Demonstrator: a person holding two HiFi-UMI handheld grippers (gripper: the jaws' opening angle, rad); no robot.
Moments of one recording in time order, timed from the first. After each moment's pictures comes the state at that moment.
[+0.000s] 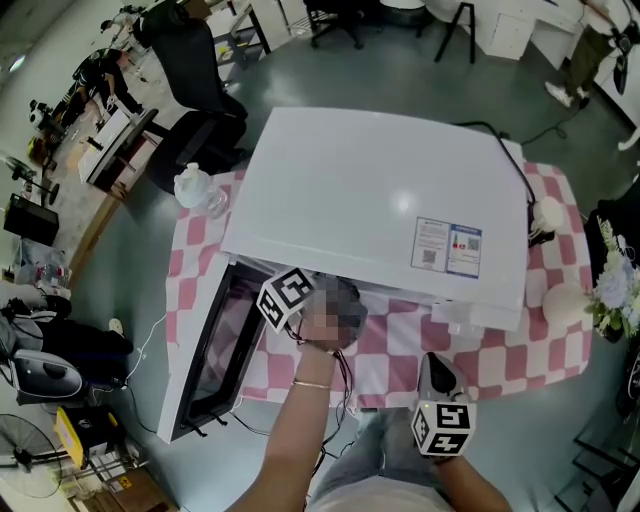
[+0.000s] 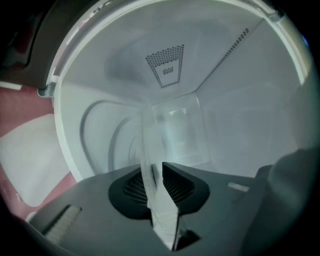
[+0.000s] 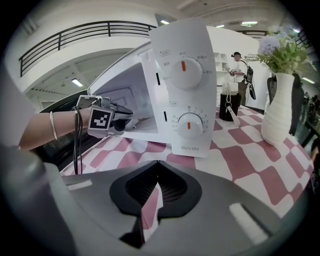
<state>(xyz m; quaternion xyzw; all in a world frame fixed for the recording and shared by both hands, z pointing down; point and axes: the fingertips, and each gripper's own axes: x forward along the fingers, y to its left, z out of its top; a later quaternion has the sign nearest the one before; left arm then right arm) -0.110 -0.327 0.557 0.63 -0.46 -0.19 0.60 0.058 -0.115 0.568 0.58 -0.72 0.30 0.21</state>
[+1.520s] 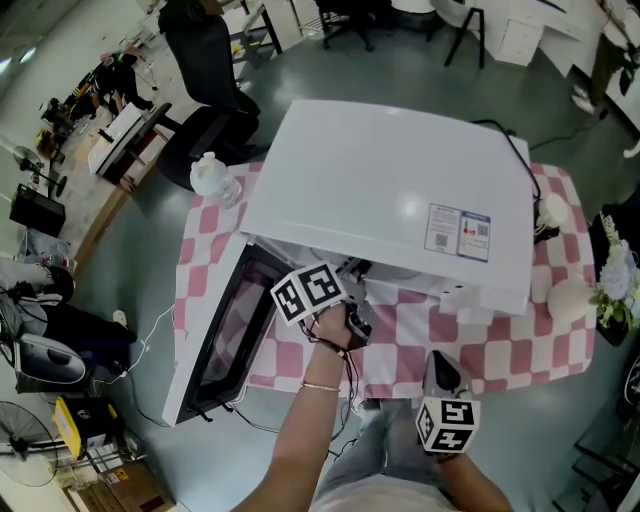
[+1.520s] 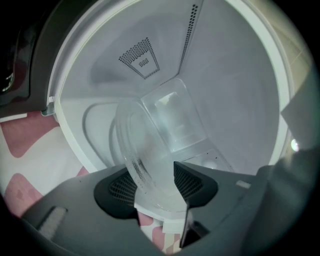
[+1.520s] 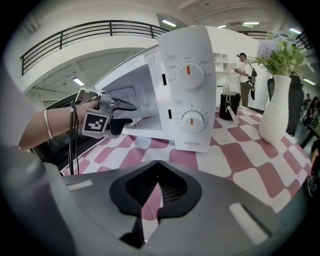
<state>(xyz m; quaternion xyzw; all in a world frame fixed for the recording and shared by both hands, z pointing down) -0.094 -0.295 0.549 0.68 -0.46 -0.09 0.56 0.051 -0.098 0.566 0.58 -0.73 0.30 0.22</state>
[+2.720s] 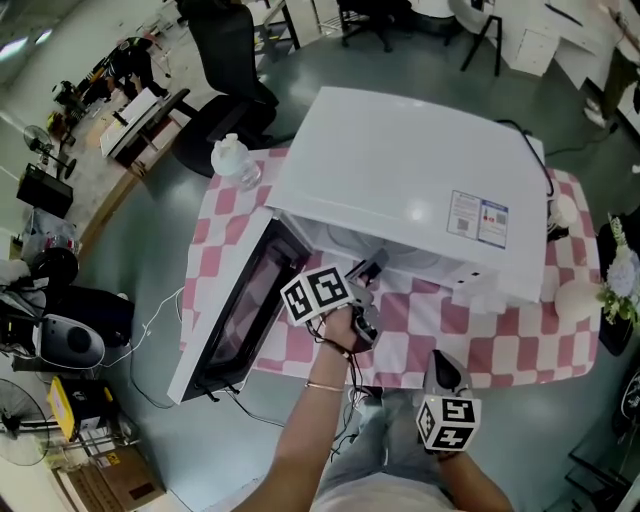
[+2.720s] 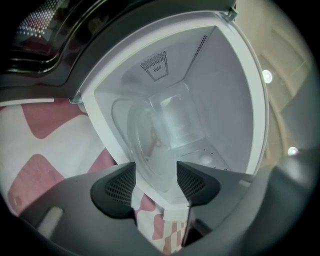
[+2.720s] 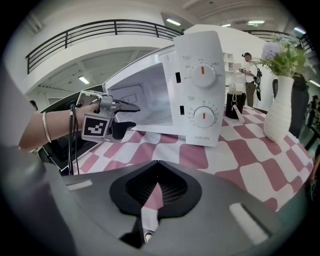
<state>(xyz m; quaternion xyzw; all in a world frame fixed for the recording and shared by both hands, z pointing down) -0.108 -0.257 0.559 0.67 -0.44 -0.10 0.58 0.028 -0.077 0.565 0.56 -0.74 0.29 0.23</state>
